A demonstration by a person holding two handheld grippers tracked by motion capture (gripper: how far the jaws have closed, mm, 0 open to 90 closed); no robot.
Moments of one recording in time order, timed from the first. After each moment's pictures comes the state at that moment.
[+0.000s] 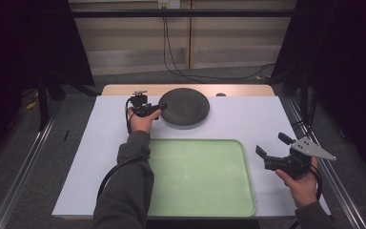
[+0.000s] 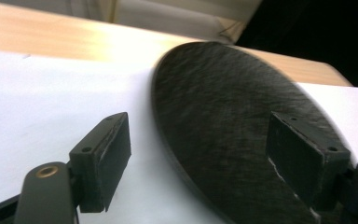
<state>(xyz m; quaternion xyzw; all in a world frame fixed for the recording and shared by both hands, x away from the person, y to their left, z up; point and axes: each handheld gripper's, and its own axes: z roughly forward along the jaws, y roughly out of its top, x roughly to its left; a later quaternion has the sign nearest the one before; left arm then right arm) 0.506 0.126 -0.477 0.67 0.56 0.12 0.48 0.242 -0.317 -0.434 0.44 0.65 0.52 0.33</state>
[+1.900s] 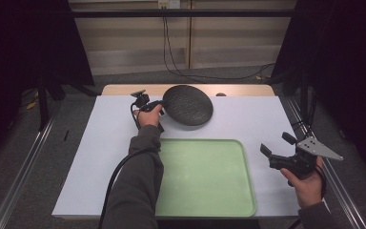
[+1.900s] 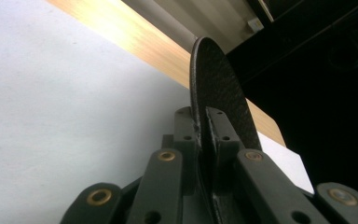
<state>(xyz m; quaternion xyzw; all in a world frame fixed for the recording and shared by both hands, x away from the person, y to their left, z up) 0.519 0.106 -0.485 0.53 0.65 -0.02 0.55 0.241 -0.328 -0.431 0.45 0.64 0.52 0.33</state>
